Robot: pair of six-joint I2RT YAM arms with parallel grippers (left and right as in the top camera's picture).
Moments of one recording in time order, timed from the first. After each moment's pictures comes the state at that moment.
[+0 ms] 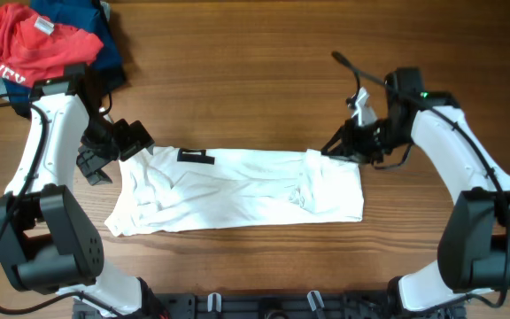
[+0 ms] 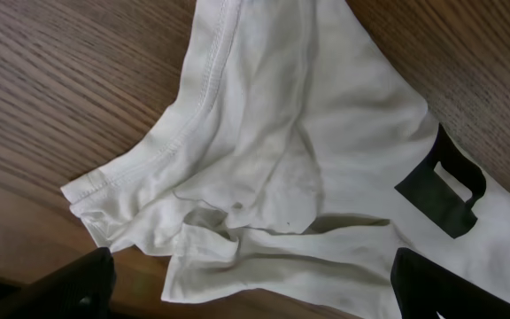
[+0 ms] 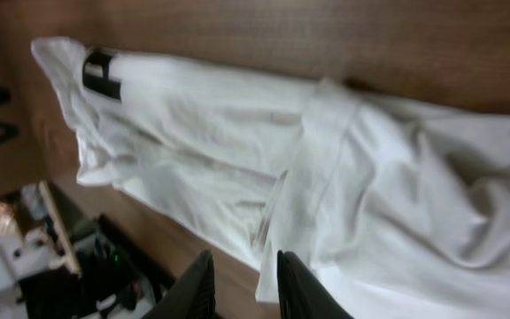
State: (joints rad) left arm 0.17 1.78 1.36 -1.29 0.11 -0.45; right arm 0.04 1.72 1.12 -0.94 -0.73 0.04
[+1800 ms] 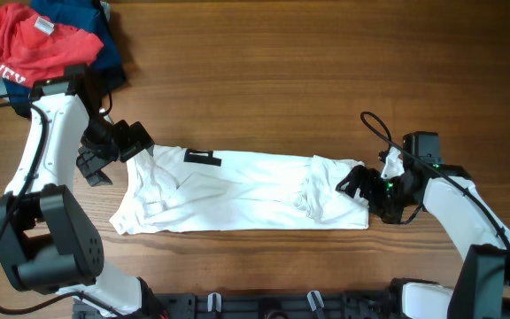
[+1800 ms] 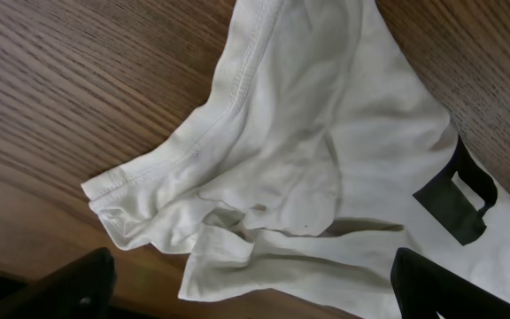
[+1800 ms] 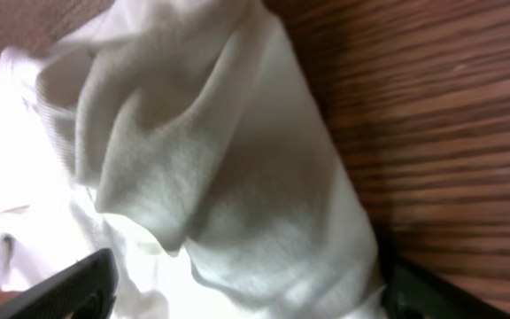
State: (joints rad) left arm 0.17 1.78 1.36 -1.30 0.11 -0.45; right arm -0.09 1.45 0.64 -0.66 -0.47 0.34
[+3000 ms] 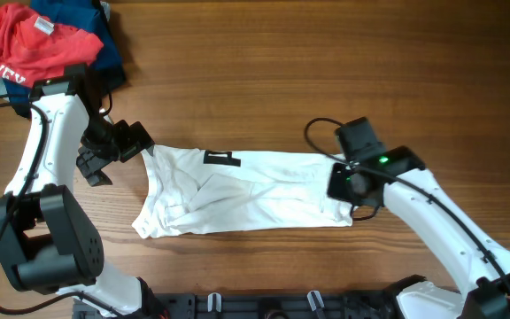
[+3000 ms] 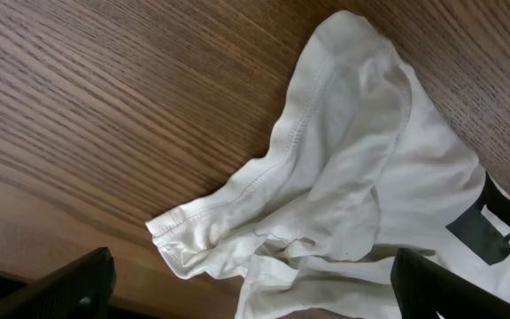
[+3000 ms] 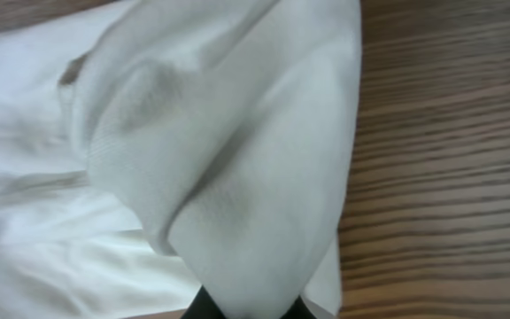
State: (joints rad) left arm 0.17 1.78 1.36 -1.30 0.11 -0.45; right arm 0.40 1.39 0.85 -0.86 0.01 0.64
